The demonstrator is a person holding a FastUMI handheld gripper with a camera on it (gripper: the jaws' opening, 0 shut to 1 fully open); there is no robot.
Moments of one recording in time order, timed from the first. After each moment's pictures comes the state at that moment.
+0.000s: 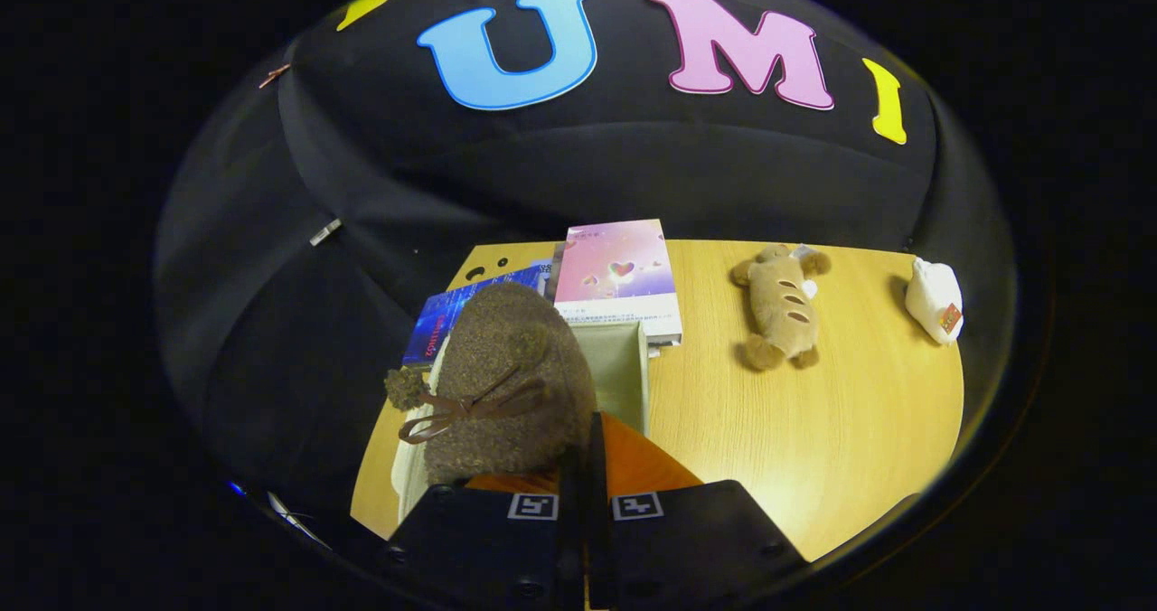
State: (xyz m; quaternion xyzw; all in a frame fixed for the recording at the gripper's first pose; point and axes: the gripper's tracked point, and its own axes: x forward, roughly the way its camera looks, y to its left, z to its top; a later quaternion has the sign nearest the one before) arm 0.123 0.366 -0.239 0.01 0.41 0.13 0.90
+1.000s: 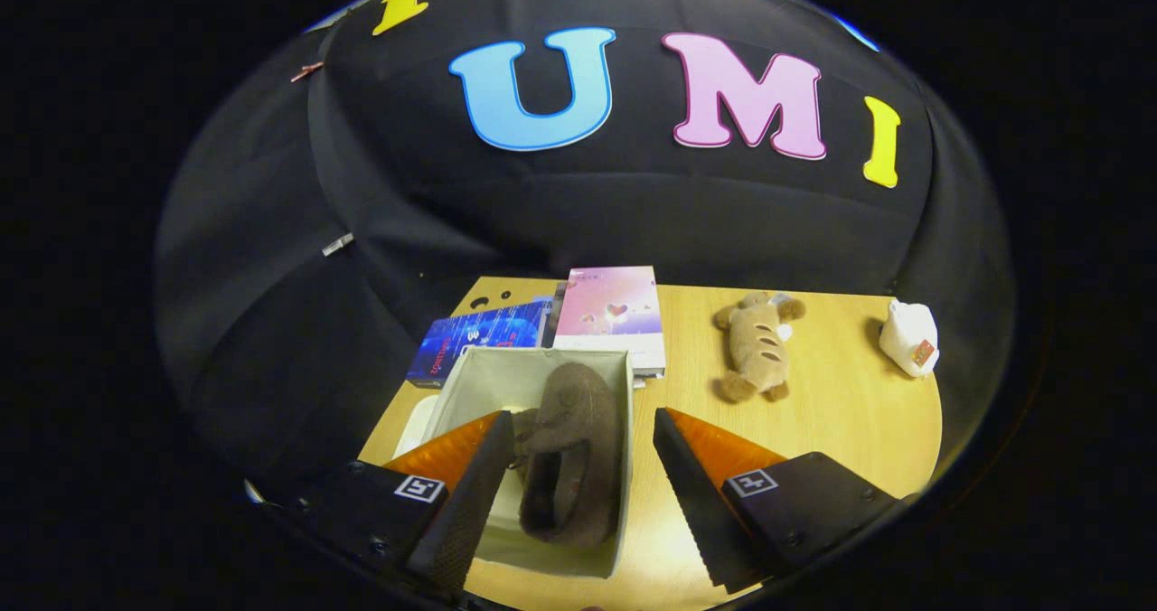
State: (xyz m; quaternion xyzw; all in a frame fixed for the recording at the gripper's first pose) arm 0.108 0.350 -0.168 0.00 0.33 0.14 0.93
